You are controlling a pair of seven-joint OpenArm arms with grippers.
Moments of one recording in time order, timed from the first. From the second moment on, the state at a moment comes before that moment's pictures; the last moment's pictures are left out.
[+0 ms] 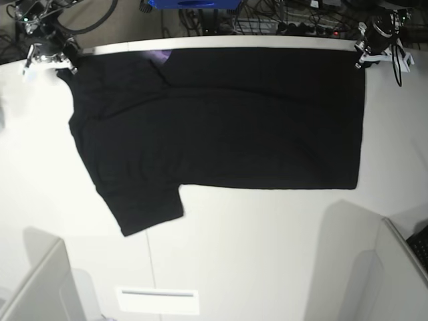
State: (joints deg) left arm 42.9 -18.3 -29.3 97.5 -62.9 10.8 37.7; right arm -21.0 -4.9 54.2 99.3 35.1 14.7 -64.9
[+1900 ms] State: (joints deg) left arm 23.9 -20.6 -44.8 108.7 -61.6 11.4 57.6; right arm 16.6 9.5 22.0 77.8 35.5 3.9 -57.1
